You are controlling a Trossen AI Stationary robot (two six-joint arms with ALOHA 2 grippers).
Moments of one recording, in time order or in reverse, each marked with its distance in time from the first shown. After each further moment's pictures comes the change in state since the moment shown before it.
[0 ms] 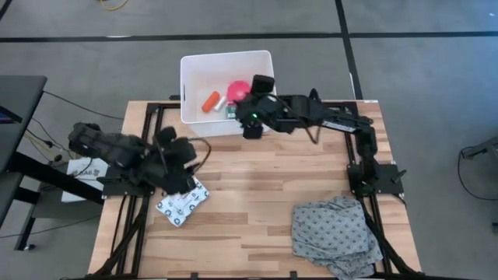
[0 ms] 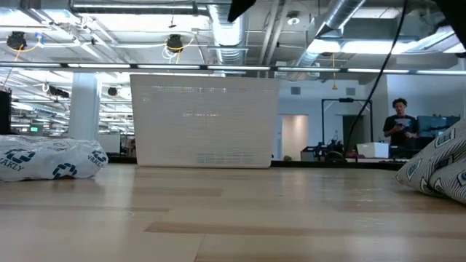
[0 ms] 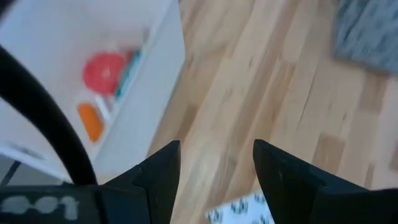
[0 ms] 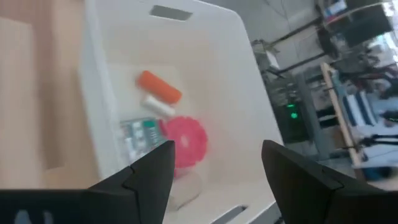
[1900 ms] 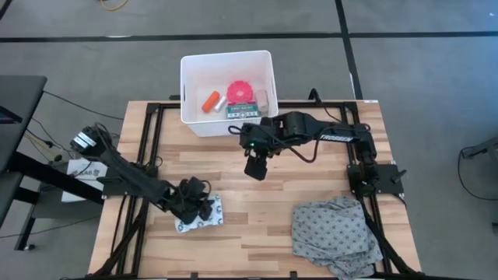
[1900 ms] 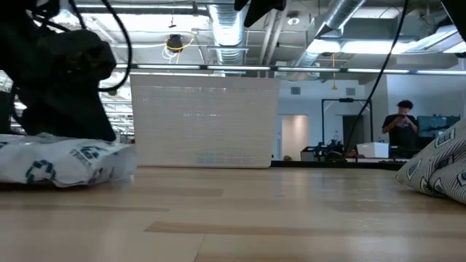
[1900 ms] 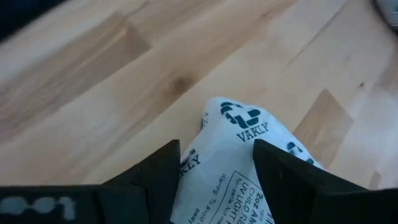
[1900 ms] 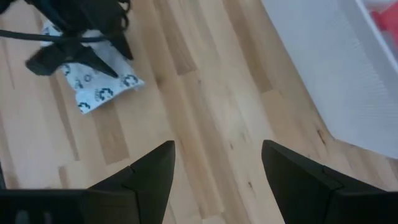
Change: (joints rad) left arm -0.135 -0.029 -1.278 1.362 0.102 -0.657; right arm 0.132 0.019 0.000 -0.350 -0.556 0.748
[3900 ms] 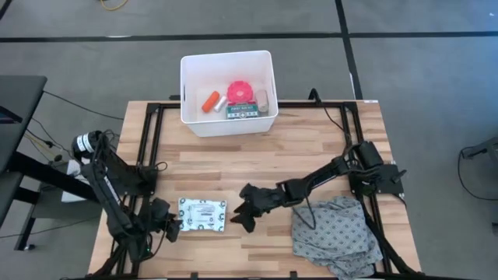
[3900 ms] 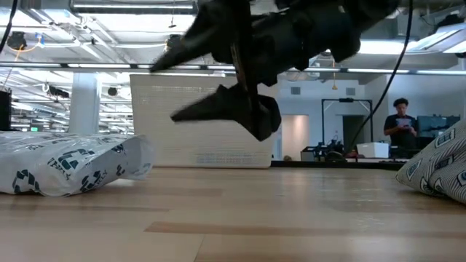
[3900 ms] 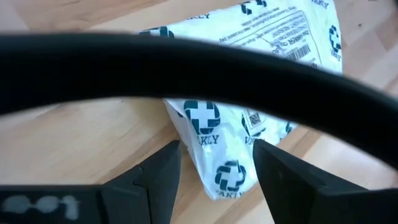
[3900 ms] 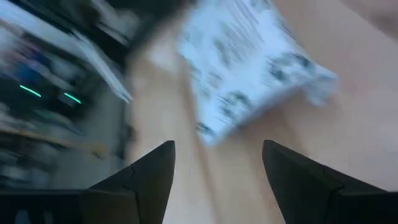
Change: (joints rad) left arm -0.609 0.068 0.197 -0.654 -0.097 -0.948; right arm 0.240 -0.006 -1.169 1.748 -0.145 0.520
